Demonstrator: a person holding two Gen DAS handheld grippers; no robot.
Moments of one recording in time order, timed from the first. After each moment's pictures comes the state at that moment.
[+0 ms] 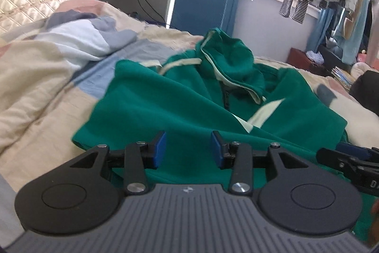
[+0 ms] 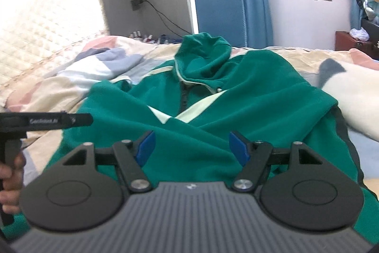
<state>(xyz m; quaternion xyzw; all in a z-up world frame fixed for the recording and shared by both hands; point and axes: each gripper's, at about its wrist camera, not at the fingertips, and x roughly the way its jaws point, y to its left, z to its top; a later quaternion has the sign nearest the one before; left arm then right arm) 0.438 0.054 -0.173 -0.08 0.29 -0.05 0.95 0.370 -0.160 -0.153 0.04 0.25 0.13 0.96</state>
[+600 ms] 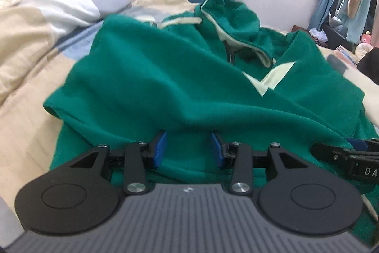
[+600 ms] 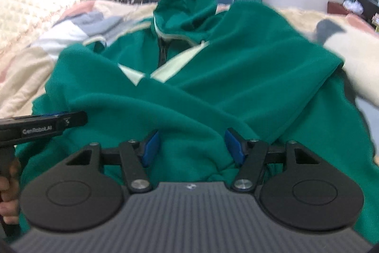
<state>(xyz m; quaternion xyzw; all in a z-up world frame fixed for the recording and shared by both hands) 0.470 0.045 -0.236 -0.06 0.34 -0.05 0.94 0.406 -0.156 -0.200 0.03 0.35 0.10 0.93</state>
